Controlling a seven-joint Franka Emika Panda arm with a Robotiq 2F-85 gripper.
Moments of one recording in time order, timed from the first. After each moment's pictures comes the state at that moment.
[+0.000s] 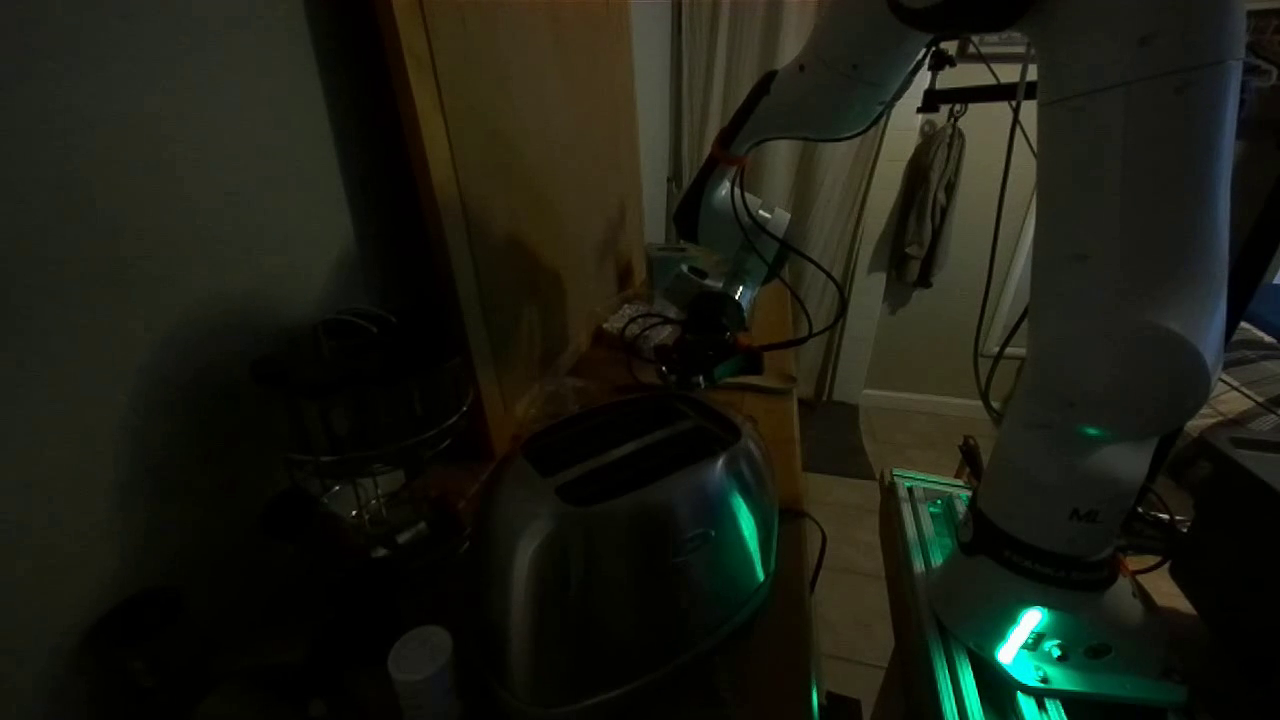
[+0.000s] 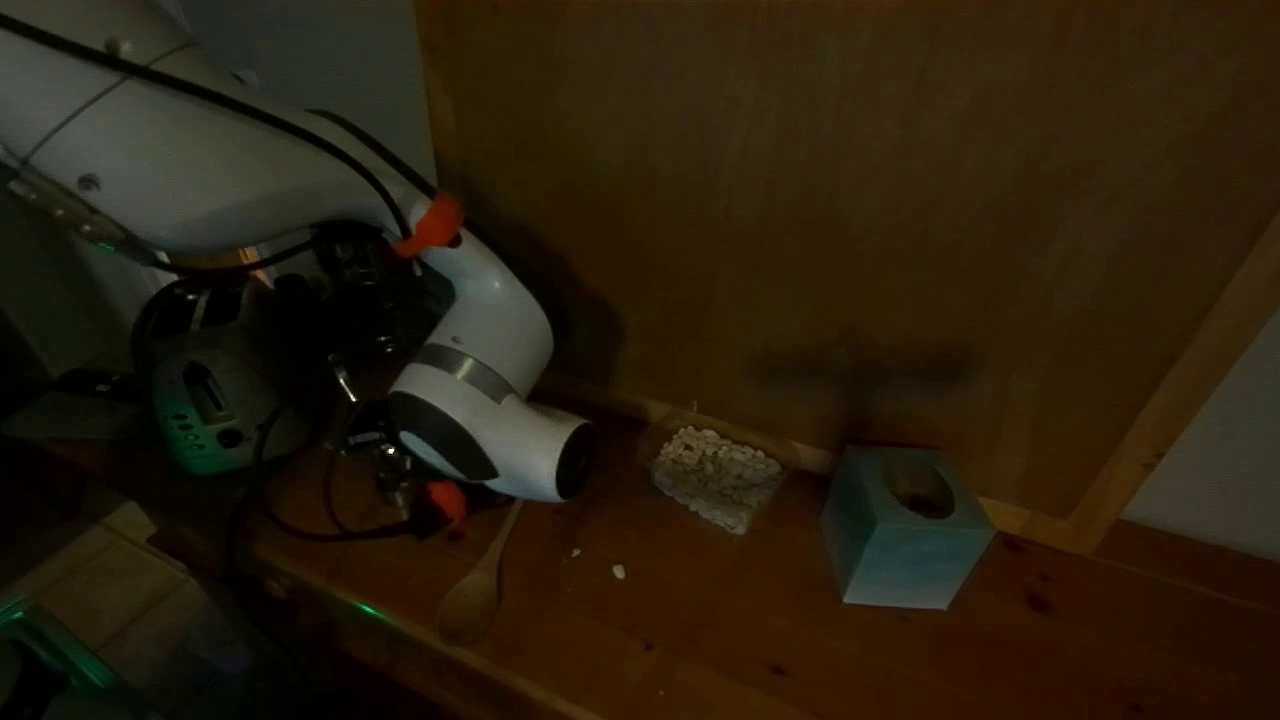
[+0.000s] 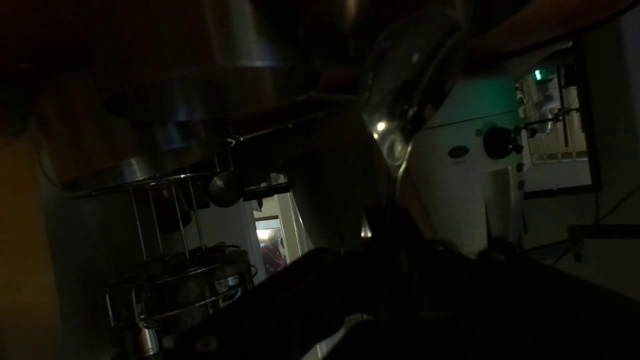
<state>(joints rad) -0.40 0.26 -0.33 -2.31 0.90 1.44 -2.52</state>
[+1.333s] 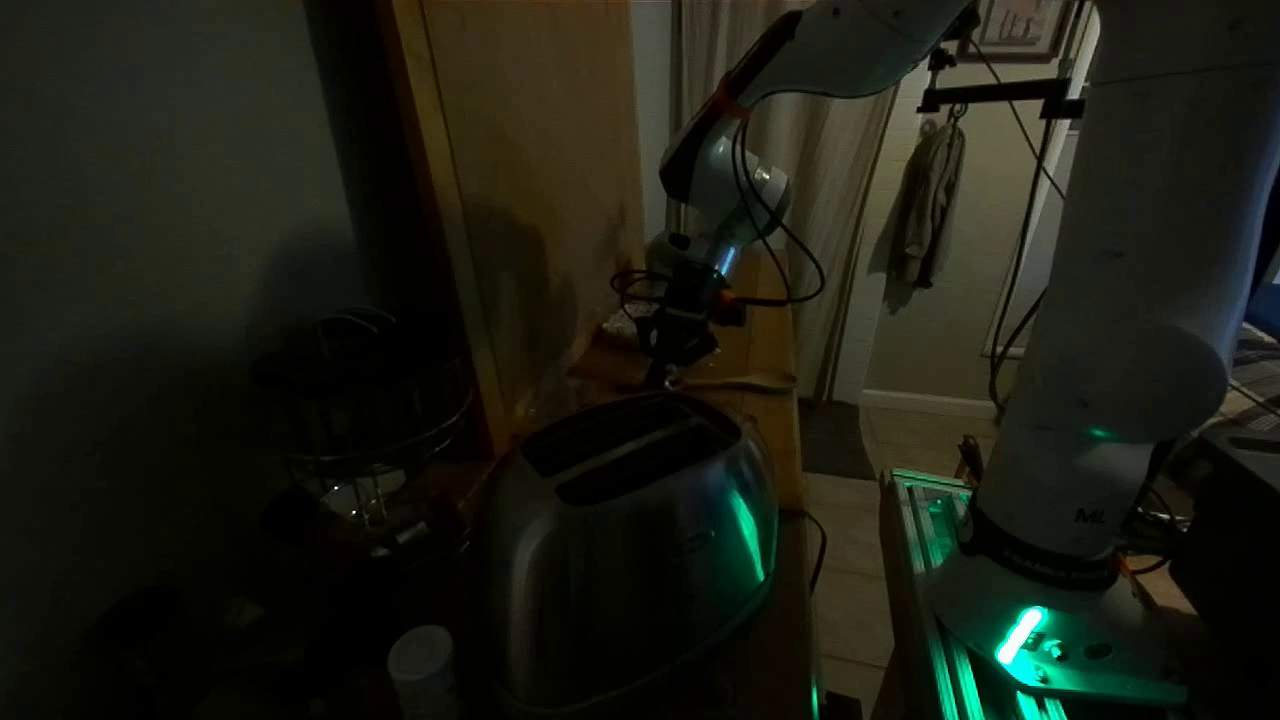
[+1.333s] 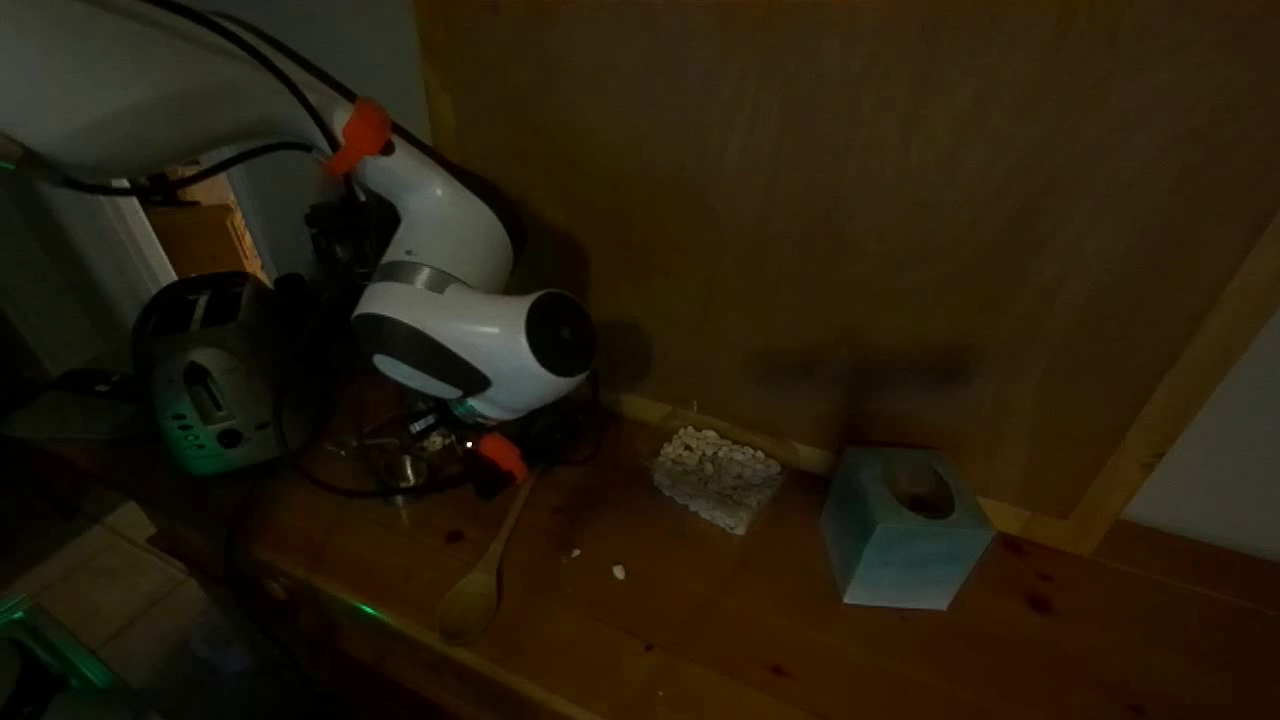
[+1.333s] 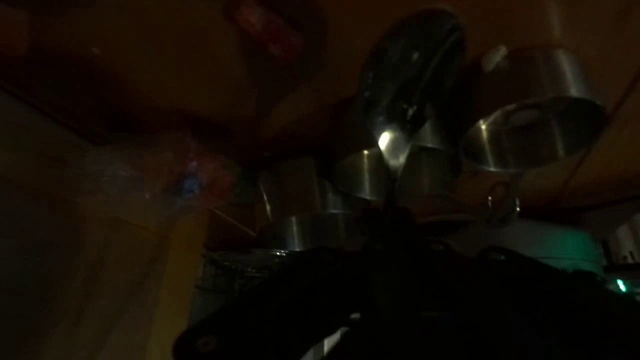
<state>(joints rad) -0.33 0.10 -0.32 -2.34 0.81 1.92 -2.46</state>
